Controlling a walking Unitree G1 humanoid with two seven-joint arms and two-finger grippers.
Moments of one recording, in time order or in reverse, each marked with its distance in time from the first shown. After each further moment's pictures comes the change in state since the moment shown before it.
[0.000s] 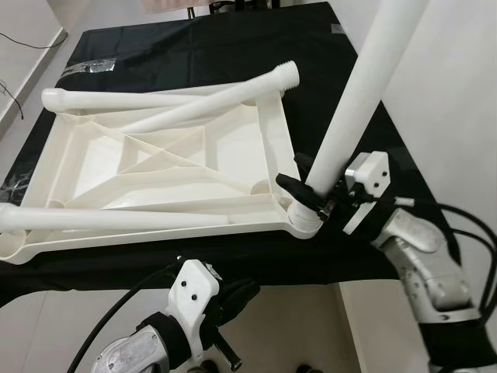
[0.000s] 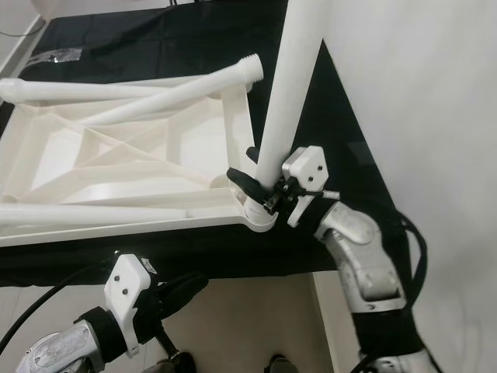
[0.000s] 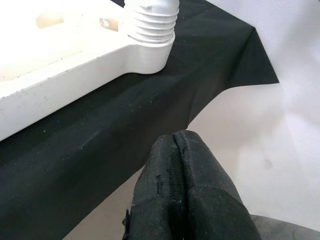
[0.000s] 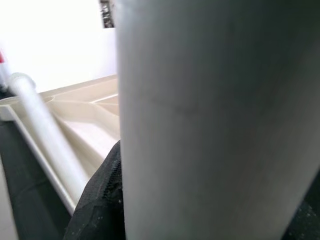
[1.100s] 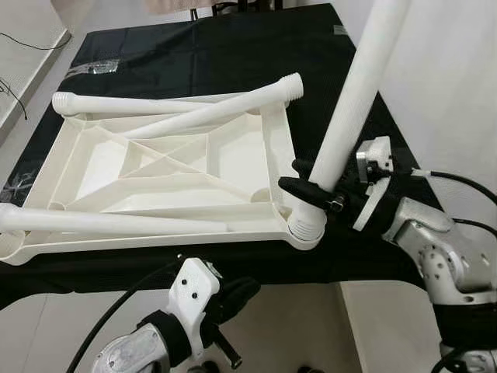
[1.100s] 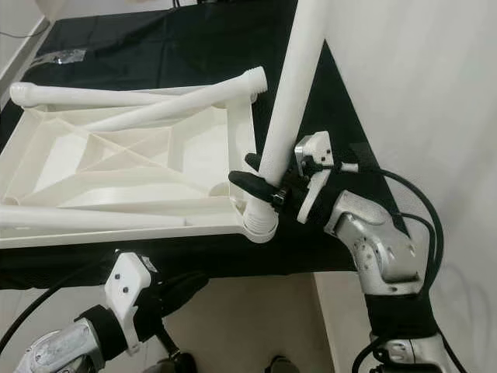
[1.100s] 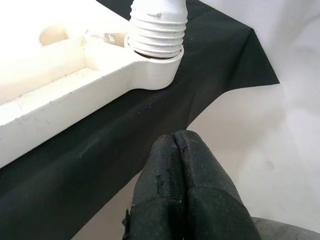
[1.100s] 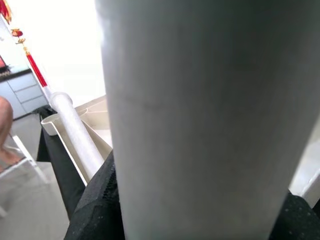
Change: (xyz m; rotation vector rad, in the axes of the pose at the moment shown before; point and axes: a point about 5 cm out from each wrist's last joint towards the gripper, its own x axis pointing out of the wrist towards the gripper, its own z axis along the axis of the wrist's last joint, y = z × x) left arm 0.002 0.002 0.003 0.010 -0.010 -0.003; right arm -0.001 -0.002 0.003 0.179 -0.021 0.093
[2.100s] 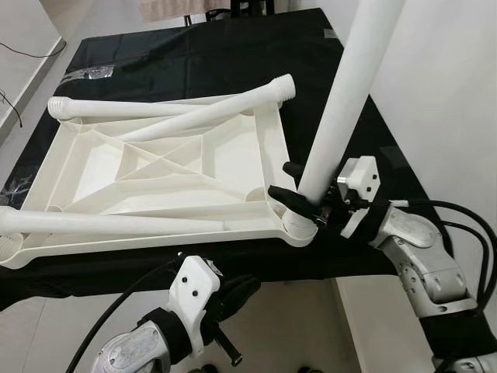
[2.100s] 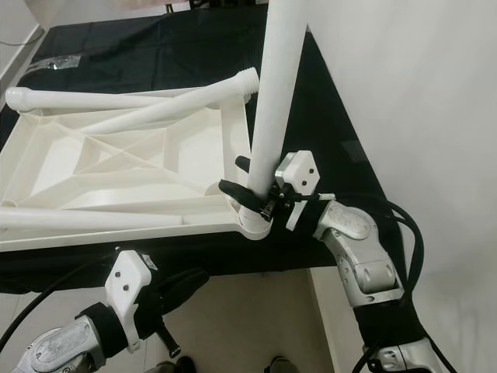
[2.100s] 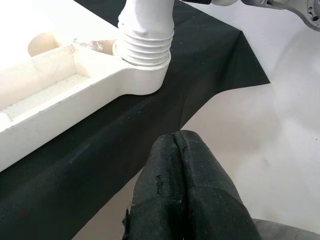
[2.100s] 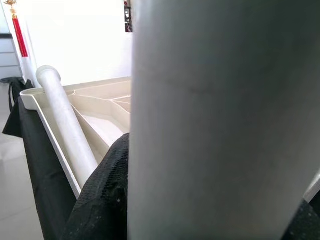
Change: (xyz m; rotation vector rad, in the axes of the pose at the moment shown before) left arm 0.001 0.000 0.001 0.003 -0.003 0.000; right arm 0.012 0.003 -0.011 -0.277 -0.018 -0.003
